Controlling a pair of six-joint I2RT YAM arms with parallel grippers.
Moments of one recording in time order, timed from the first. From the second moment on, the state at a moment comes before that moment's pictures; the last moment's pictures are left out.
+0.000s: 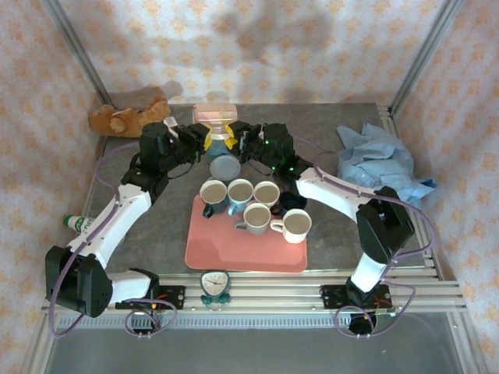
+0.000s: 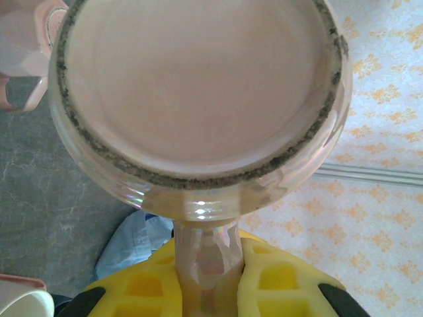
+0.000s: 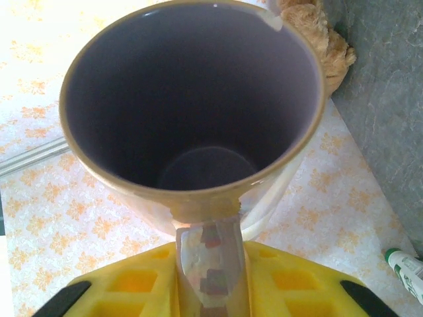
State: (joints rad) left arm -0.23 1.25 1.00 0.02 0.34 -1.49; right arm 0.71 1.71 1.25 0.40 -0.18 1.89
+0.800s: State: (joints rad) left arm -0.23 1.20 0.93 0.03 0.33 -1.45; right arm 0.72 1.71 1.26 0.33 -0.16 1.58
